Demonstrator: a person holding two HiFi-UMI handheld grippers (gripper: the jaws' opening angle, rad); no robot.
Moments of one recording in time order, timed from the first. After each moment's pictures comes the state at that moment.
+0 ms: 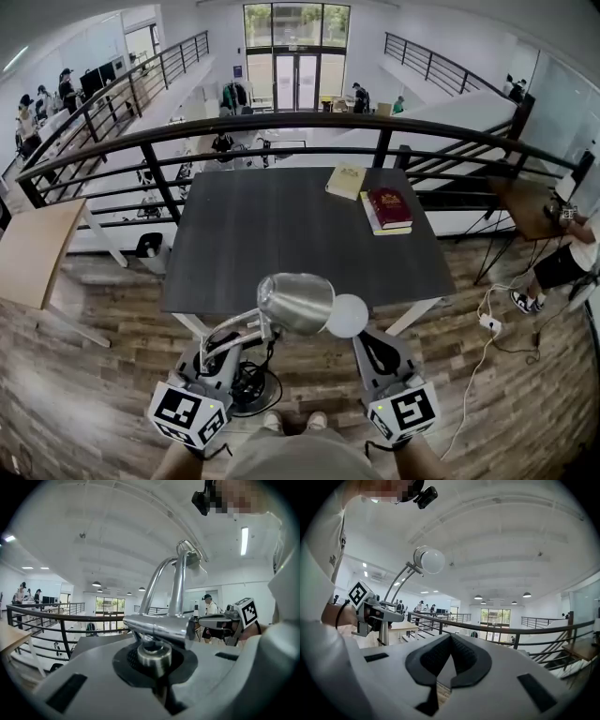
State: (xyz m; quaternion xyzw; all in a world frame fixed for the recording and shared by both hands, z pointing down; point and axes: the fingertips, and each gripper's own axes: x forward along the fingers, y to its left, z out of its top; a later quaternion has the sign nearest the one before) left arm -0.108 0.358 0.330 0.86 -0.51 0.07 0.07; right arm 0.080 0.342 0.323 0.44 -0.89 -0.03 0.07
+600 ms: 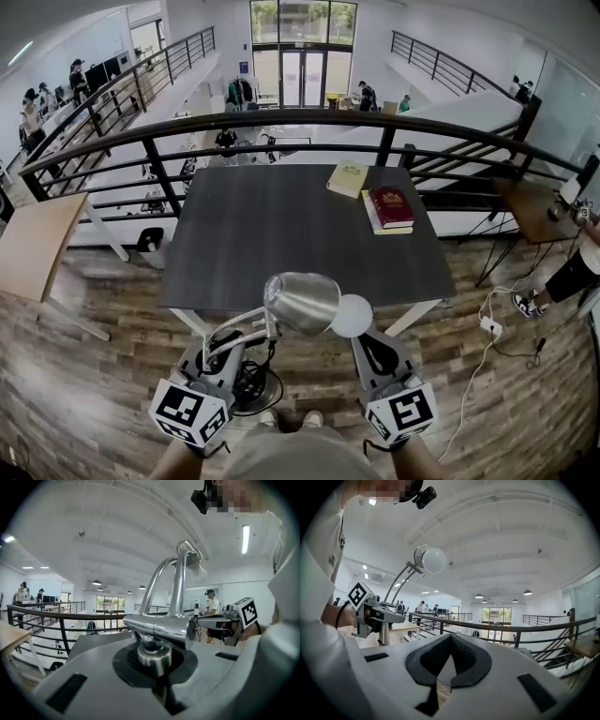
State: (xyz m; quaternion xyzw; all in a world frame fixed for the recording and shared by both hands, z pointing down) left arm -0.083 0.348 0.336 0.85 -0.51 0.08 0.07; right arm 0.098 0.330 0.331 0.44 -0.90 -0.02 0.07
